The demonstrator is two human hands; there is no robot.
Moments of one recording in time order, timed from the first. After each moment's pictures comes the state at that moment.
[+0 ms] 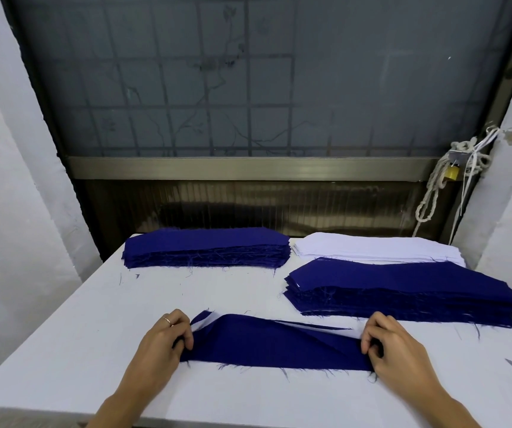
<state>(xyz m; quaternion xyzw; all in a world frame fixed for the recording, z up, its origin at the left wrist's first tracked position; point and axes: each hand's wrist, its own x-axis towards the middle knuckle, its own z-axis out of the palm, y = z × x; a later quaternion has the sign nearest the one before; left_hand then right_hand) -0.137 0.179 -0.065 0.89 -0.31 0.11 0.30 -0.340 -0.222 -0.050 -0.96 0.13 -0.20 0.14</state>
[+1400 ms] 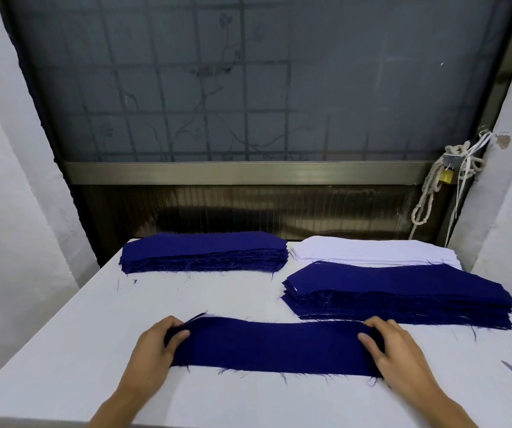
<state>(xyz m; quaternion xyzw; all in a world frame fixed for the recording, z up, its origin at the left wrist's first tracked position) -0.141 0.173 -0.050 0.89 -0.19 0.03 0.42 -0.340 -0.227 -0.051 -0.93 0.20 -0.21 0.23</state>
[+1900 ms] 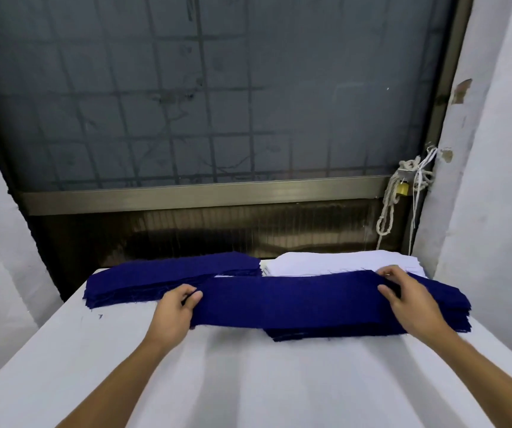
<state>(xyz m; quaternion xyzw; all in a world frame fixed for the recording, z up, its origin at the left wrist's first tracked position) -0.101 0.063 0.034 0.85 -0.20 0.00 0.49 -0.328 -0.322 0.036 -0.88 0.26 -0.27 0.29</state>
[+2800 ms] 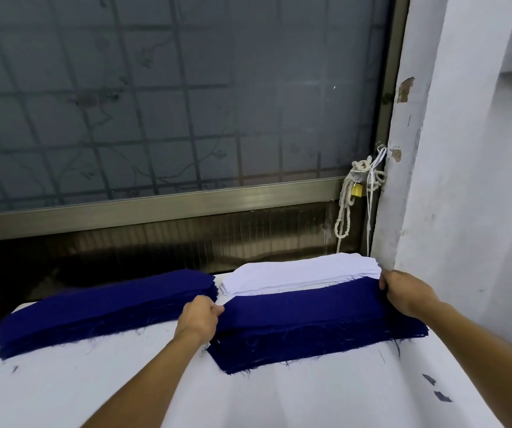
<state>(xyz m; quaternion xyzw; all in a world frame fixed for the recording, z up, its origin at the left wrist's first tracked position) -0.092 -0.108 0.024 0.93 -0.19 -0.10 0.31 -0.326 -0.475 0.024 -0.93 0.36 -0.04 0.05</state>
